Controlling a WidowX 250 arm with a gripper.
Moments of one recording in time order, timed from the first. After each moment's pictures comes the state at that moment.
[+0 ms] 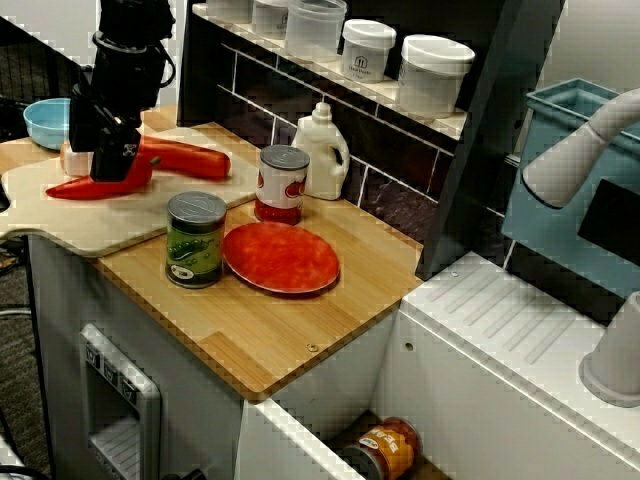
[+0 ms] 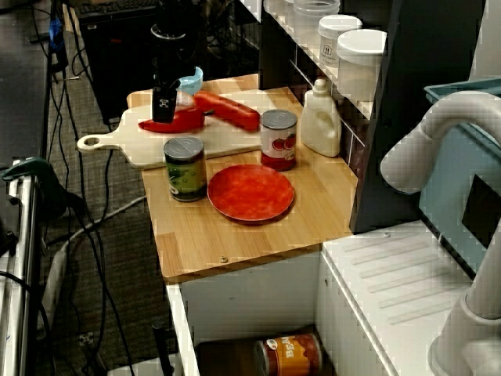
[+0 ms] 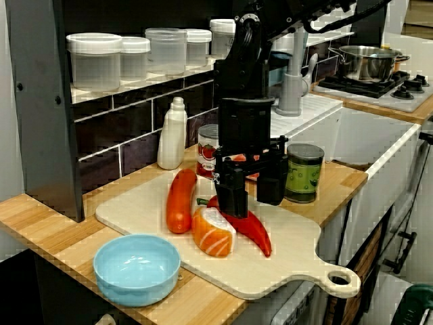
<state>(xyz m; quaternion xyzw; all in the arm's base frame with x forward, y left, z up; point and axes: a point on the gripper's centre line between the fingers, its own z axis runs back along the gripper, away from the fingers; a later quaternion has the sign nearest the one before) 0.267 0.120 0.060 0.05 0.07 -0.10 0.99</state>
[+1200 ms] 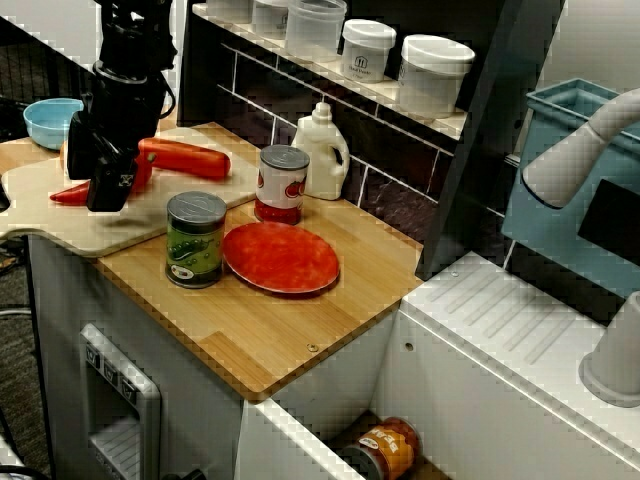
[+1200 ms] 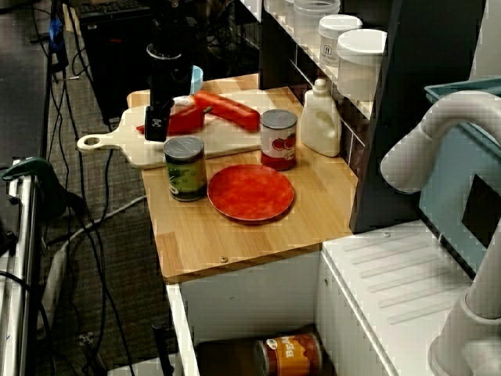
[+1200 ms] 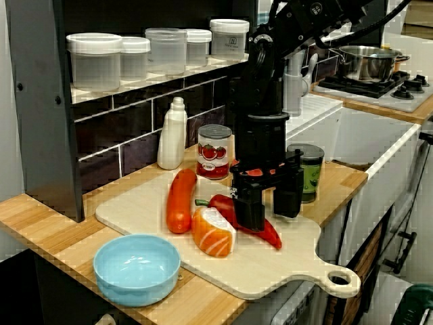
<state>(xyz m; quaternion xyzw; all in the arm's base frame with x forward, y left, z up) 0.254 0.104 0.044 0.05 0.08 -0.12 0.99</state>
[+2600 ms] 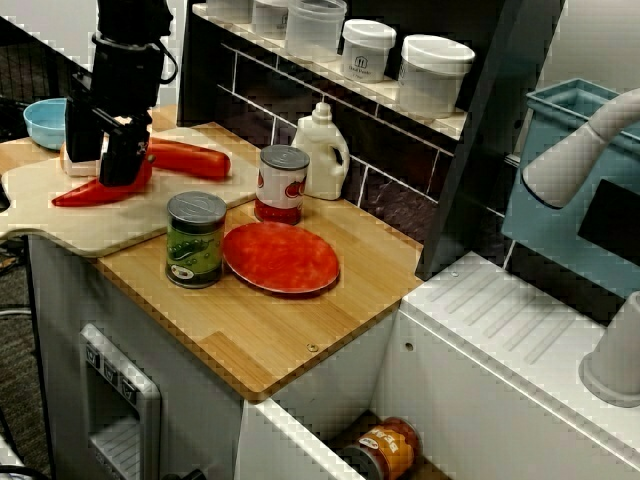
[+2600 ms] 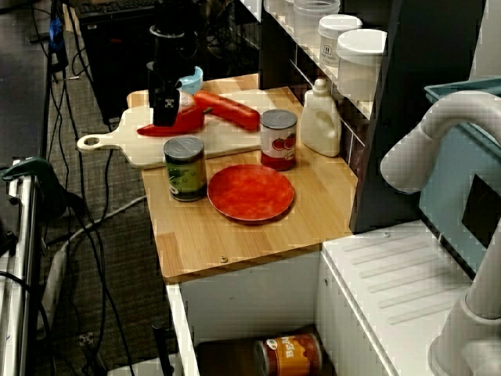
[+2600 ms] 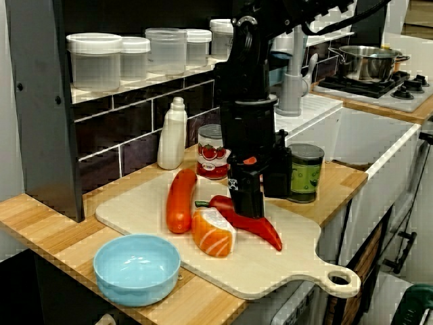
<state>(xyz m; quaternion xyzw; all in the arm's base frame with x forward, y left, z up) 0.261 0.108 0.059 0.01 0.08 -0.01 1.00</state>
